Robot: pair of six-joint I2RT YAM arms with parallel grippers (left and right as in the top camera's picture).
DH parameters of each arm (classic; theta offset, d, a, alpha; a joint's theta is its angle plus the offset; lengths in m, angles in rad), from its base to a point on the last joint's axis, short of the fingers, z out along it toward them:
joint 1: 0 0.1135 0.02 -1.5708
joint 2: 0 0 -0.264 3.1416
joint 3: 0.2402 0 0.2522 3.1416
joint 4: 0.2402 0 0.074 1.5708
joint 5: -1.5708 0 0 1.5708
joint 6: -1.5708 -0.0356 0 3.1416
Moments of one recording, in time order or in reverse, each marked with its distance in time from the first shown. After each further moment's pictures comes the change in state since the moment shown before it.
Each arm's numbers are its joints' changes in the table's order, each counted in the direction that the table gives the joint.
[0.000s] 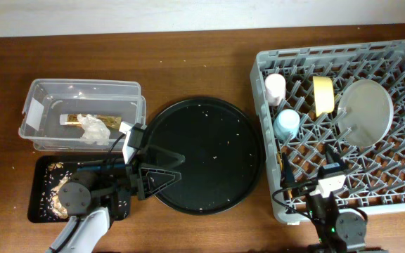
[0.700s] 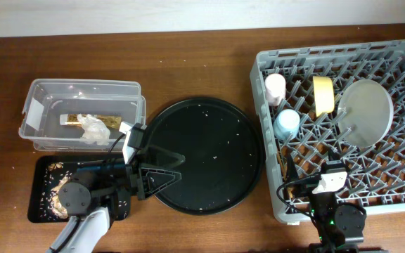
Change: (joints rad) left arm 0.000 0.000 0.000 0.000 0.000 0.000; right arm -0.080 0.005 -0.007 0.104 -0.011 -0.030
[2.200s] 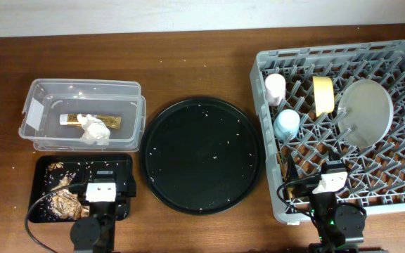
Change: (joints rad) left arm 0.016 -1.241 -0.333 1.644 1.542 -1.745; right arm -0.001 -0.003 0.000 0.000 -0.004 0.000
